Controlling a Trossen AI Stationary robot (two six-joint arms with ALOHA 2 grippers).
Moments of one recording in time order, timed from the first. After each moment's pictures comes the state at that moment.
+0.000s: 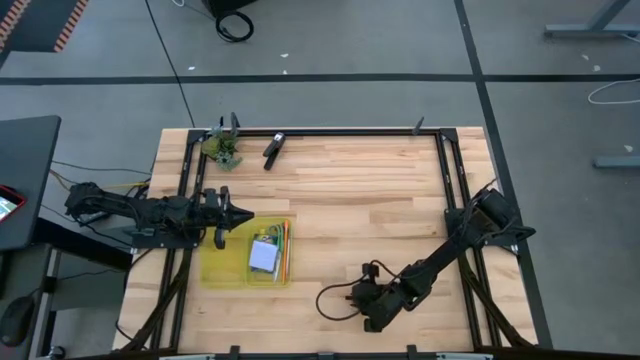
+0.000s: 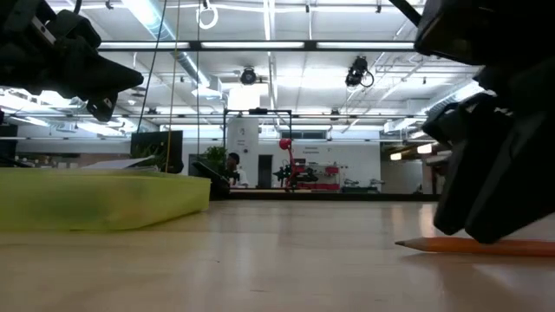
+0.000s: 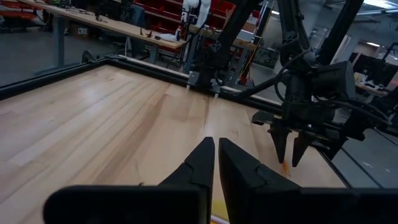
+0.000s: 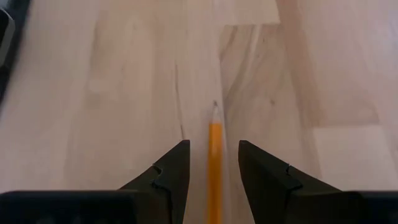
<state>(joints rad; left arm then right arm) -0.19 0.20 0.01 0.16 -0.28 -0.30 0.68 1.92 1.00 -0.08 0.39 0.64</state>
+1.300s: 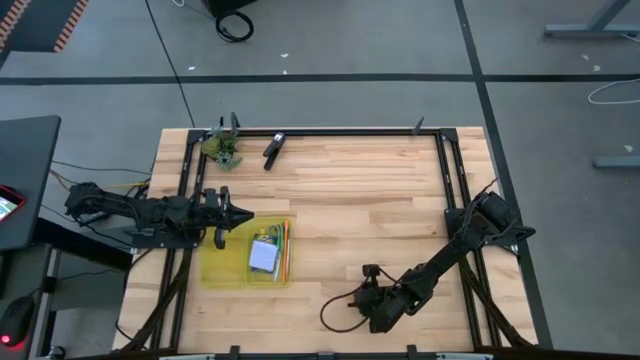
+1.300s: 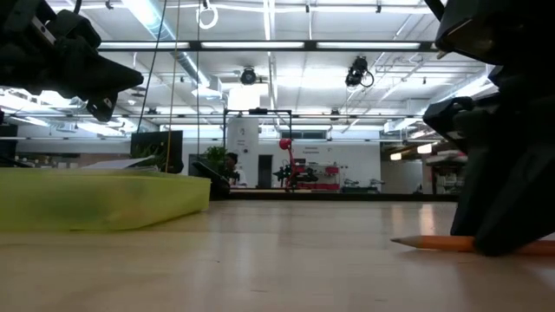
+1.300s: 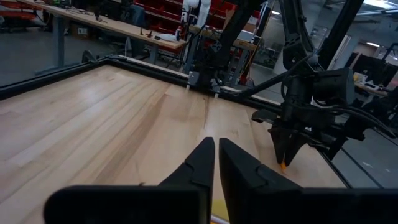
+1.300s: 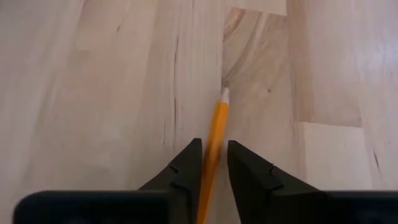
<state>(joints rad) -0.19 0.20 0.01 0.16 -0.28 -0.30 0.70 1.96 1.01 -0.16 0.45 0.50</state>
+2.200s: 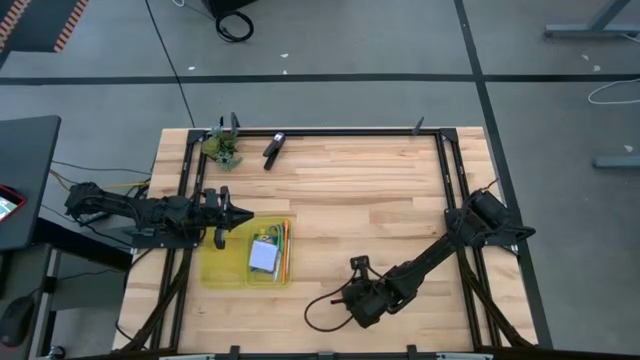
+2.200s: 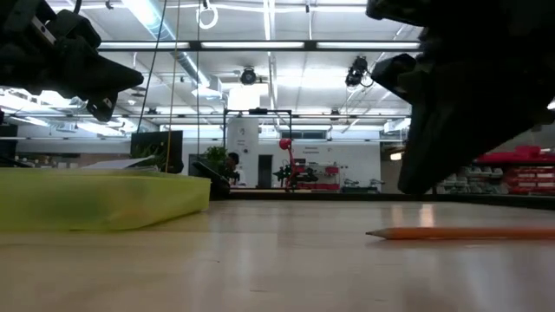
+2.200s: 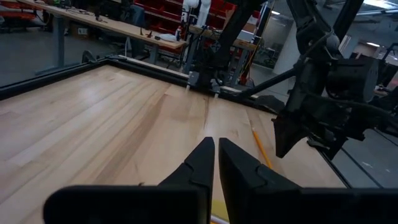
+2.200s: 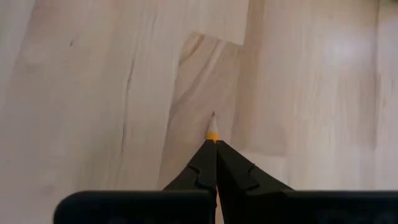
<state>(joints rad) -0.19 0.20 0.01 0.16 -0.28 -0.30 0.62 1.97 1.27 -0.52 0.42 0.35</state>
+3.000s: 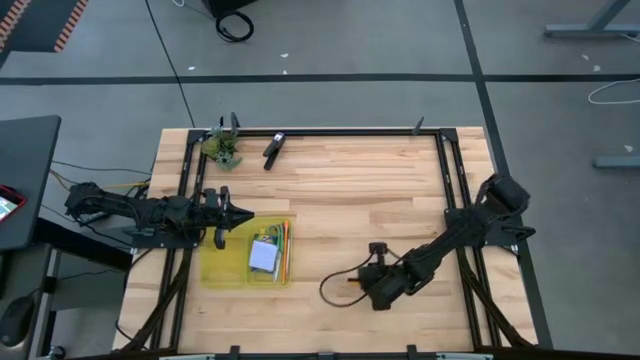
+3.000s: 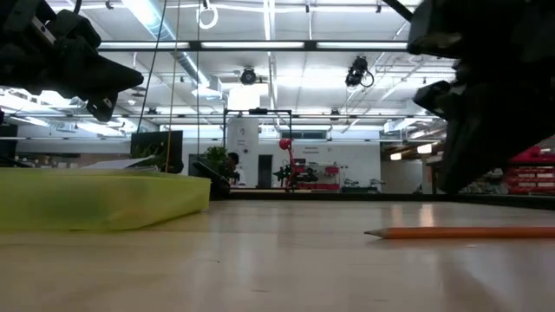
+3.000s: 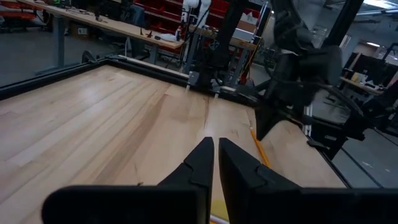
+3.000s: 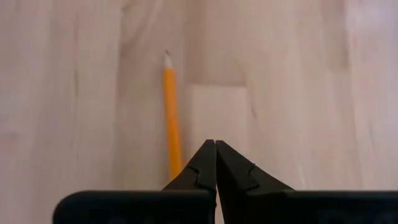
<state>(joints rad) -0.19 0.20 0.01 0.16 -0.28 -0.30 0.60 1.76 0.98 -0.41 0.41 0.52</state>
